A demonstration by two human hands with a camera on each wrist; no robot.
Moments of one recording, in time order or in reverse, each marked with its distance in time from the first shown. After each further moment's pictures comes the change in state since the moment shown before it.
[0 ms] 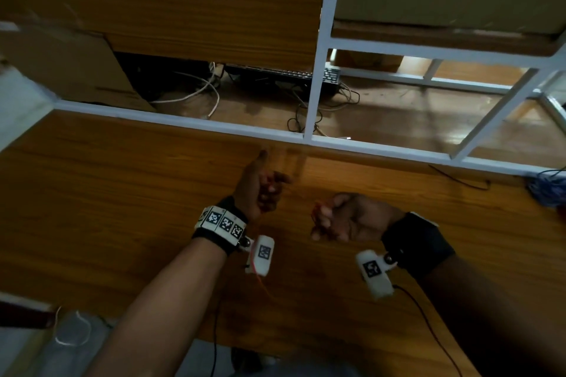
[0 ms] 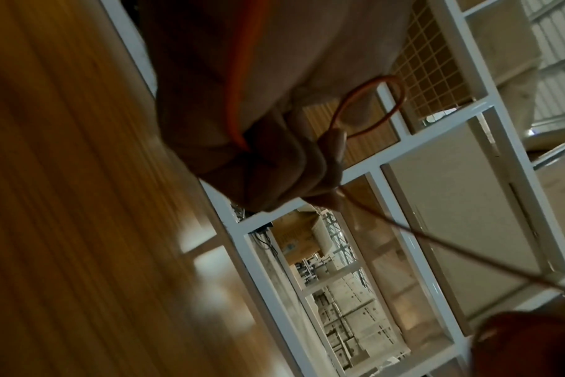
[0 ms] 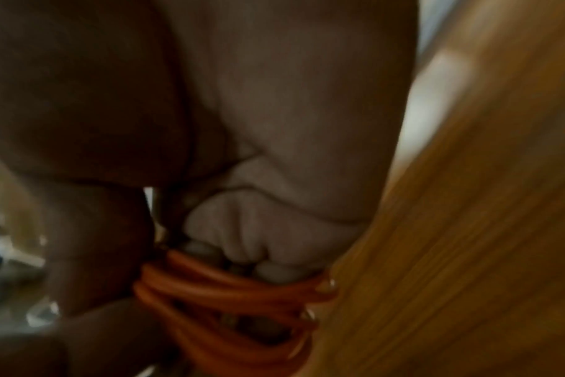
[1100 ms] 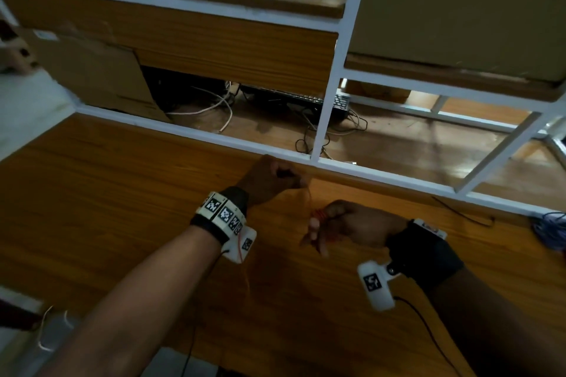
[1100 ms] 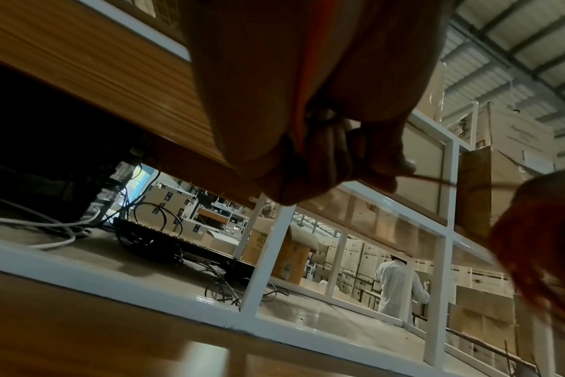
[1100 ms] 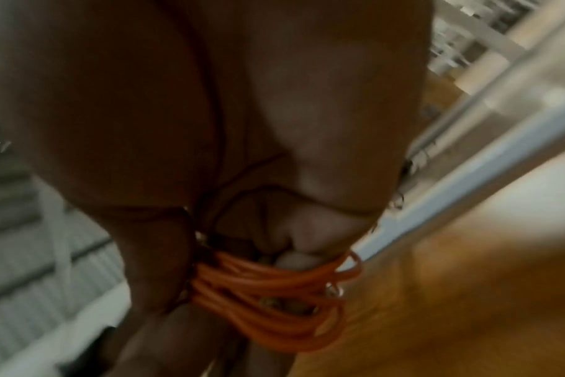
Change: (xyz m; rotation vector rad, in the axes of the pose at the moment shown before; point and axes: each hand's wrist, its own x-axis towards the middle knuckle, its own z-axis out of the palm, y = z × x) left_hand -0.020 0.061 0.027 0.828 0.087 0.450; right_hand 0.013 -0.039 0.014 -0.609 0.125 0.147
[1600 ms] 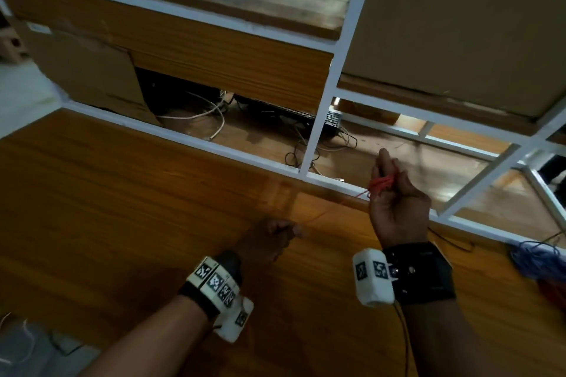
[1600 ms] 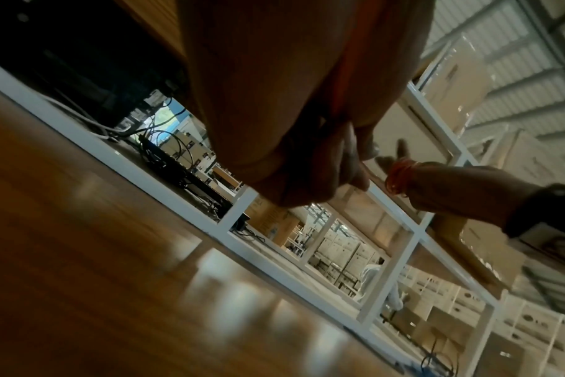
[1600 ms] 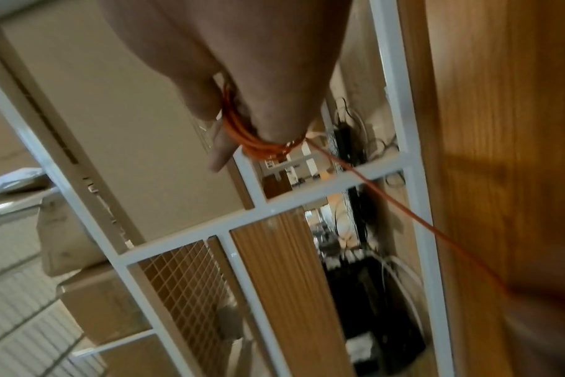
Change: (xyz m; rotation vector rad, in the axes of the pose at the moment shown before) left_hand -0.039 -0.032 0.070 -0.288 -0.107 -0.233; right_hand -0.032 -0.005 -0.049 0.919 1.066 -0.717
